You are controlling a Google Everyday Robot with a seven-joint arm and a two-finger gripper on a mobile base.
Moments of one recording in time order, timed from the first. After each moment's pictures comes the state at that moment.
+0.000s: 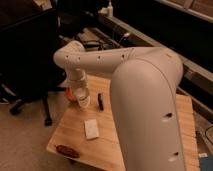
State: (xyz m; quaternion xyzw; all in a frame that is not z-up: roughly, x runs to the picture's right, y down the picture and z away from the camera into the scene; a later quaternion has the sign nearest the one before) arm -0.111 0.006 0.764 -0.22 0.22 0.63 0.72
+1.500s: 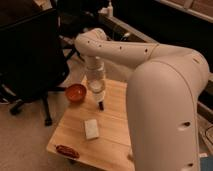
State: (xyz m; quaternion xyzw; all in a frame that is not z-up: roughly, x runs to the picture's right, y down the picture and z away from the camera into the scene) arm -0.039 -0.004 0.754 -0.24 0.27 0.68 0.64
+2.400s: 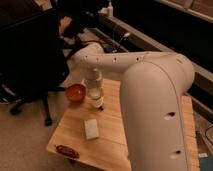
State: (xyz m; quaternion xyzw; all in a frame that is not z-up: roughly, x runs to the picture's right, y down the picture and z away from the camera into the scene) arm -0.045 0.038 0.815 -0.23 0.26 0.65 0.68
